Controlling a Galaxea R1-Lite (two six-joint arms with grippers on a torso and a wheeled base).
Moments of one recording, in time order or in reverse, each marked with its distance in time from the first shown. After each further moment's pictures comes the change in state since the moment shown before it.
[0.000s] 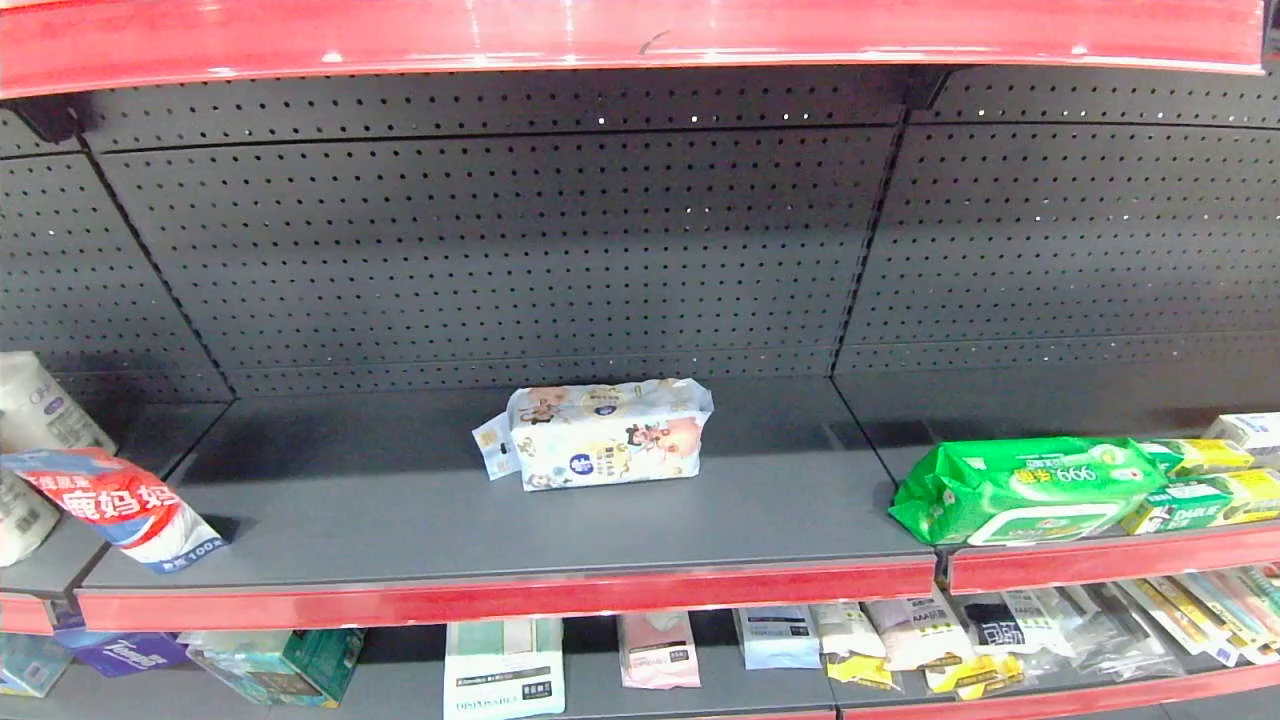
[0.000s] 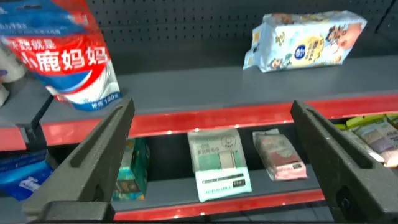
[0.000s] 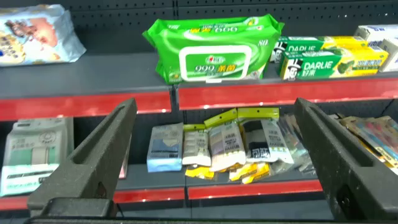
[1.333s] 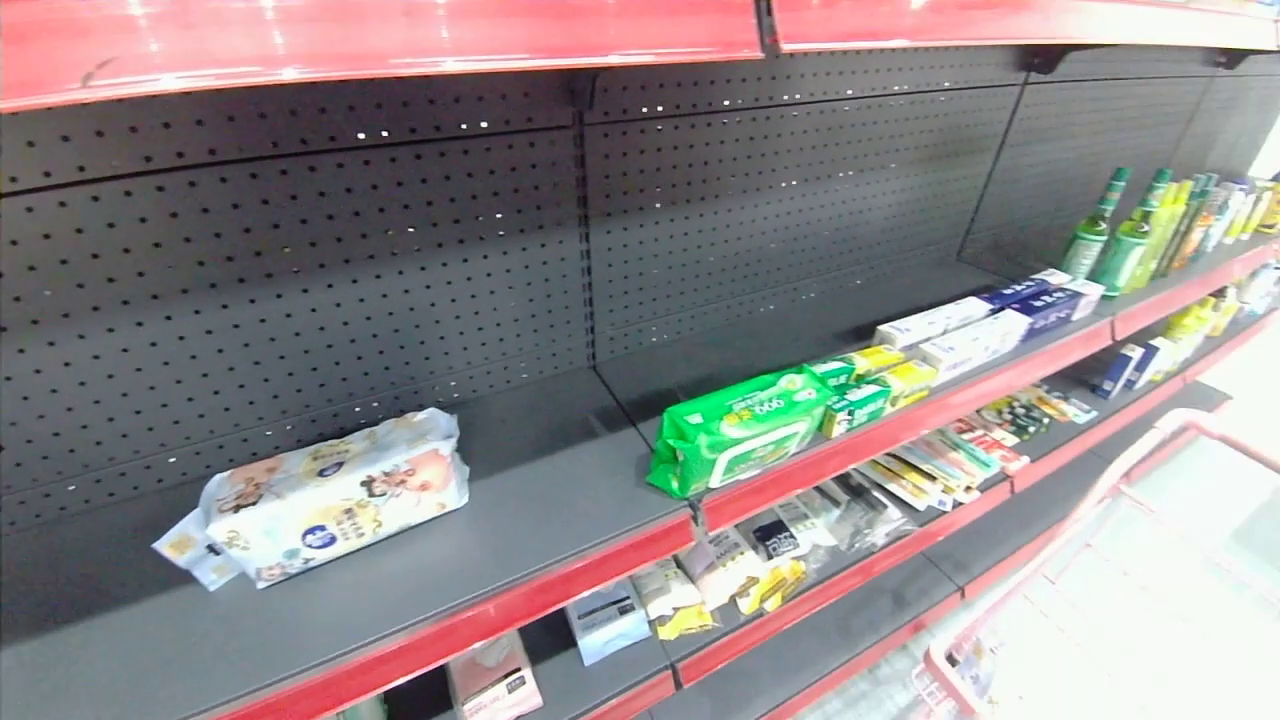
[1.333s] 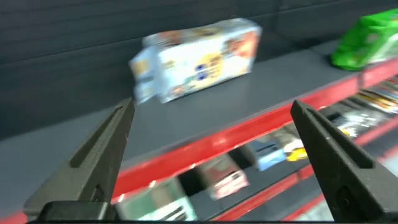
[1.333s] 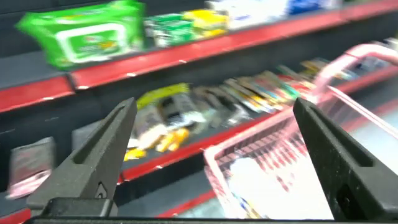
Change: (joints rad) left arm 0.000 0.000 0.000 0.000 0.000 -0.001; right arm 0.001 0.000 0.000 -0.001 0.004 0.000
